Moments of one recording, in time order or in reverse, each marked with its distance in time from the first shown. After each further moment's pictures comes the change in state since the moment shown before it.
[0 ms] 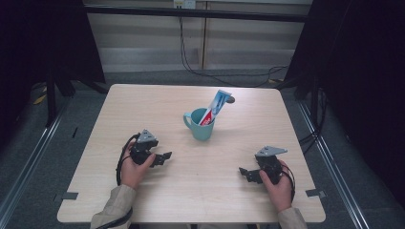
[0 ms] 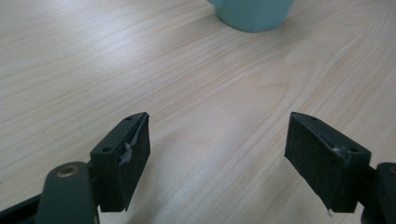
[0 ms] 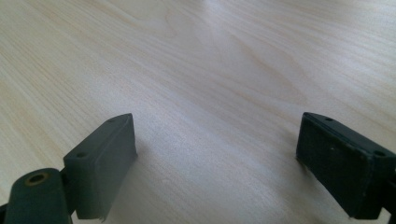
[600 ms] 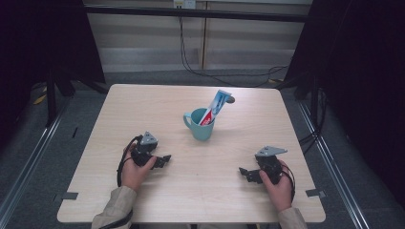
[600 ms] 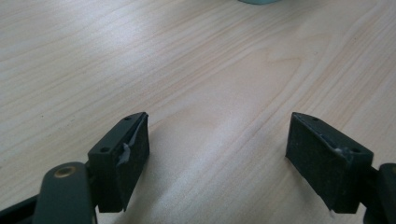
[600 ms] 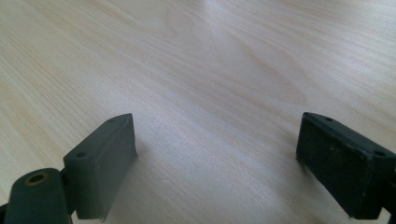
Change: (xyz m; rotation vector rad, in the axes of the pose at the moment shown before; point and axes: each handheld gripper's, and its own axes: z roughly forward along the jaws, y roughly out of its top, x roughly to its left) left arm -0.003 -0.003 0.004 0.065 0.027 0.034; right arm 0.000 0.000 0.000 -0.001 -0.001 -0.001
